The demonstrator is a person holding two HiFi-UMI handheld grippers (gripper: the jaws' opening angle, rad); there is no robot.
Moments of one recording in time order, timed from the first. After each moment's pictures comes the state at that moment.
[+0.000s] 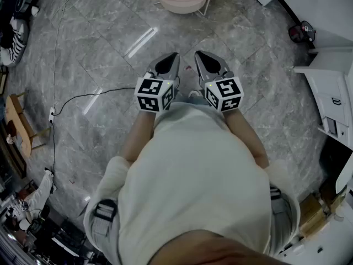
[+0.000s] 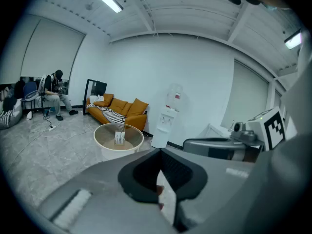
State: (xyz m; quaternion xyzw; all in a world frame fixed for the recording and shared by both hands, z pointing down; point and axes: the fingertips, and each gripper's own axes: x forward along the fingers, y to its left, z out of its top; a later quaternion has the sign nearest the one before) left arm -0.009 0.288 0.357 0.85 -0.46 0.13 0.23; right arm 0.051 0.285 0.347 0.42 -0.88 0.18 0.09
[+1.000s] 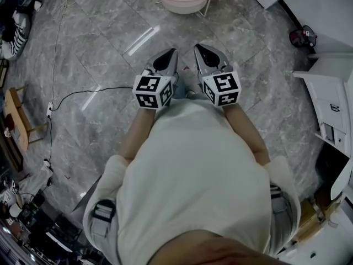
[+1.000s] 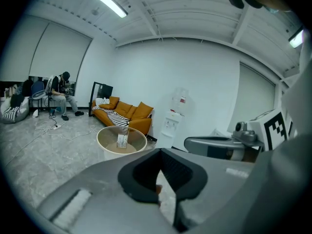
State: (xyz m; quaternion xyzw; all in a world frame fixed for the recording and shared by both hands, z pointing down) left arm 0.005 0.271 0.353 0.83 -0.49 0.10 0.23; right arm 0.070 0.258 0.339 0.42 -0.89 0.14 0.10
